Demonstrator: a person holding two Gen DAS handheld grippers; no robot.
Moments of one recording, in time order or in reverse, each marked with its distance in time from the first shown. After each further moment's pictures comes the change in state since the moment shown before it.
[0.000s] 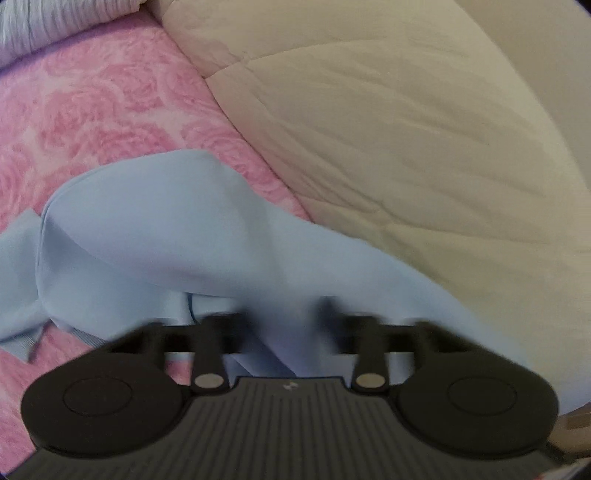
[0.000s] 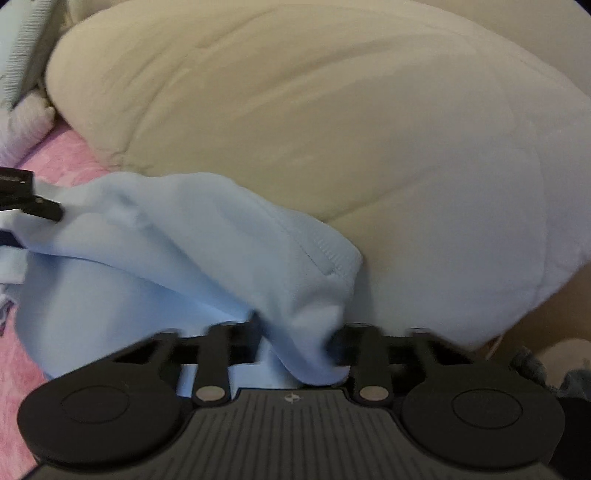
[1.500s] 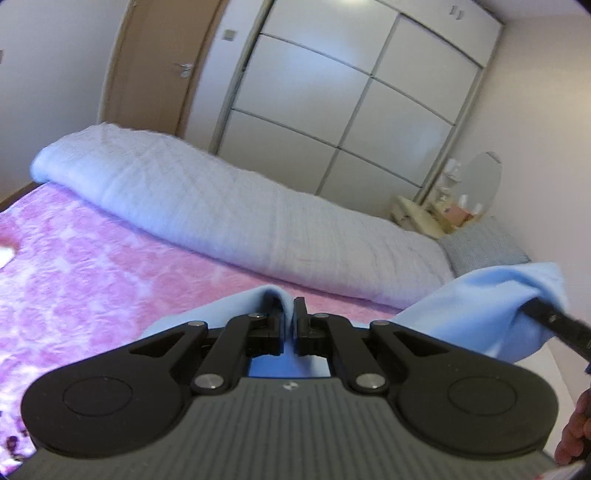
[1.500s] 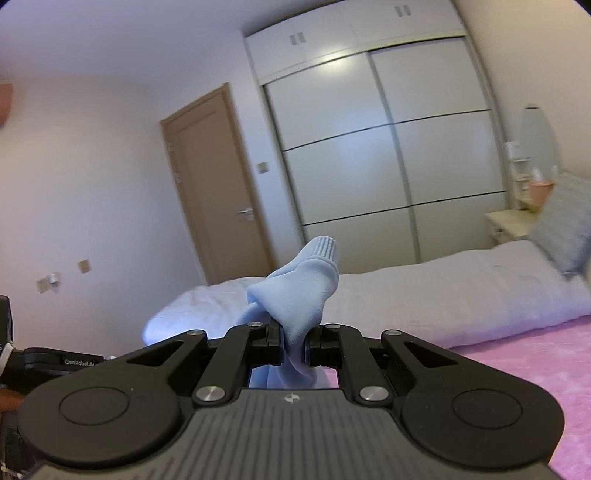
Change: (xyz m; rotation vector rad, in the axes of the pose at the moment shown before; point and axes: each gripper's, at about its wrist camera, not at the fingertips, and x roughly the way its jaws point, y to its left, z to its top) left arm -0.760 0.410 -0.464 -0.542 -0.841 0.466; right arm -0.486 0.540 -0.146 -0.595 -0.431 1.107
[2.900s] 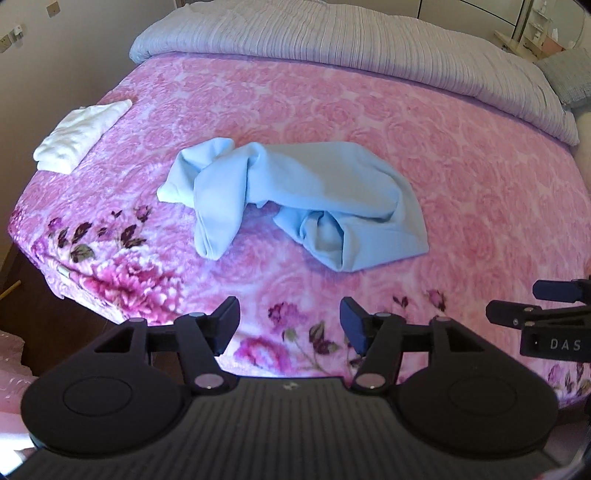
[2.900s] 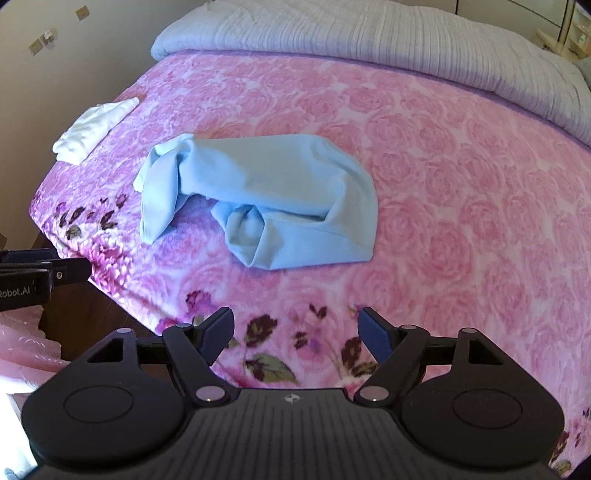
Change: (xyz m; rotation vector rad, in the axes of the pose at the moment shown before) left arm -0.101 -0.025 -0.261 0.139 0.448 0.405; right arm -0.078 0.082 -0.249 -0.125 0.839 -0.025
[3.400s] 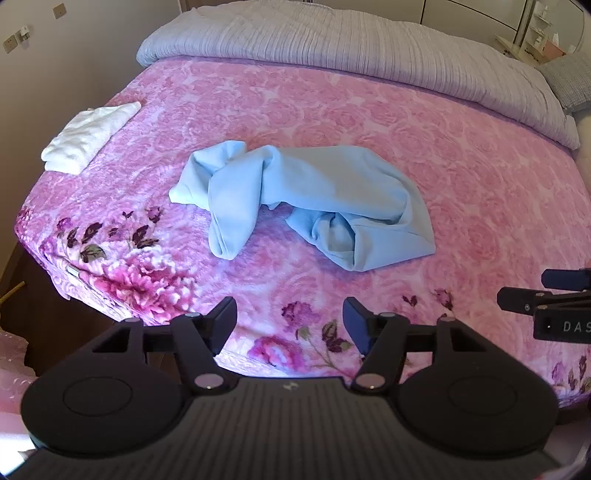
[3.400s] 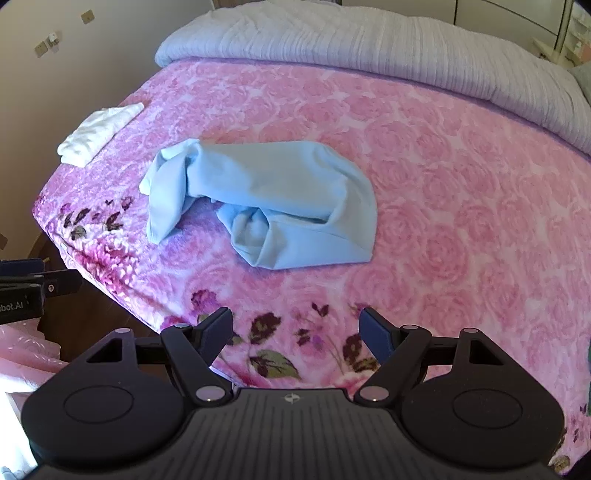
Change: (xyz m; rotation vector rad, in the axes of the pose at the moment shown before) left arm -0.002 0.026 -0.001 0.002 -0.011 -0.002; right arm -0.012 0.013 -0.001 -0.008 -0.034 -0.010
